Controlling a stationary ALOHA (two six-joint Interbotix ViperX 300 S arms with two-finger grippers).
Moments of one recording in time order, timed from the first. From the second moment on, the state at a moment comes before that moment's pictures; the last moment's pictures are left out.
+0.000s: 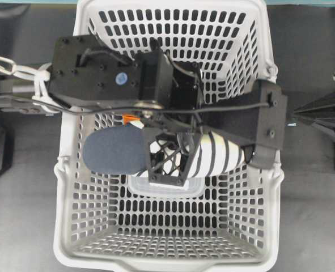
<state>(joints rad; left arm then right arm) -0.10 0.35 -0.73 0.04 1.65 0.05 0.01 -0.99 1.21 0.02 -0.21 0.04</state>
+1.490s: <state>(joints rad) -0.11 0.35 -0.72 0.04 1.62 0.05 0.01 -0.99 1.21 0.02 -0.21 0.04</state>
